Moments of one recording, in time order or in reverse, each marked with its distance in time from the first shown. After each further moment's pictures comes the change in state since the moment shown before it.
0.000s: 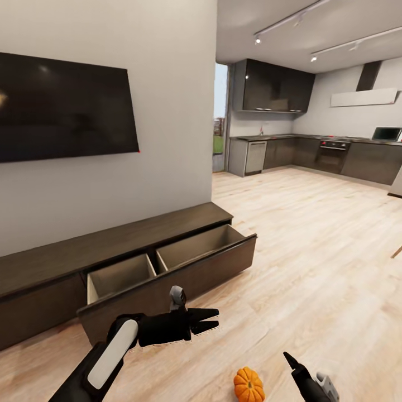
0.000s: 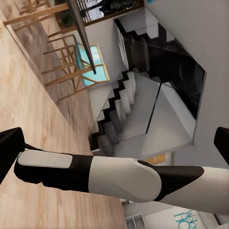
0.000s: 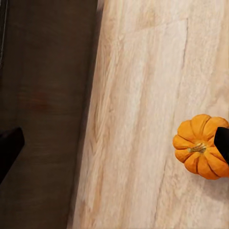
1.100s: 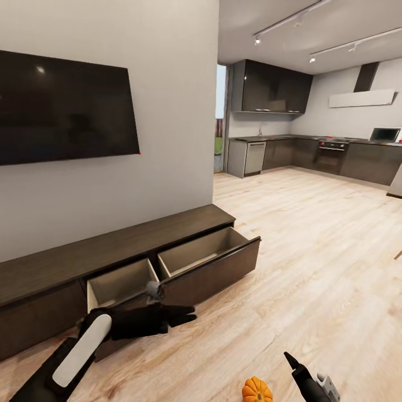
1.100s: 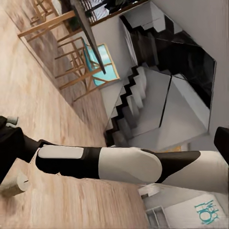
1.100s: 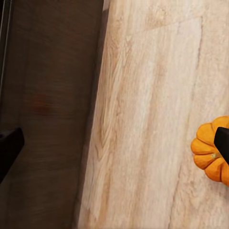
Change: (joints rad) left arm 0.002 0.172 0.002 -0.131 0.075 0.006 -0.004; right arm 0.000 0.000 0.000 0.001 0.000 -0.017 -0.004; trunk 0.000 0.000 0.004
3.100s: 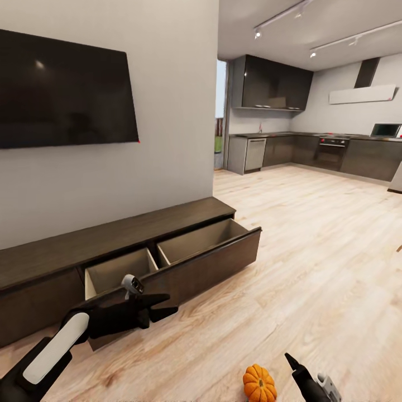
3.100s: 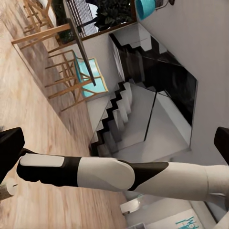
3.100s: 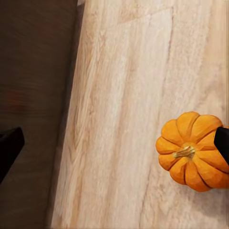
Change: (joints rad) left arm 0.002 0.137 -0.004 0.004 0.241 -0.008 0.002; right arm 0.000 0.004 0.004 -0.001 0.004 -0.031 -0.038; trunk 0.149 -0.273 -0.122
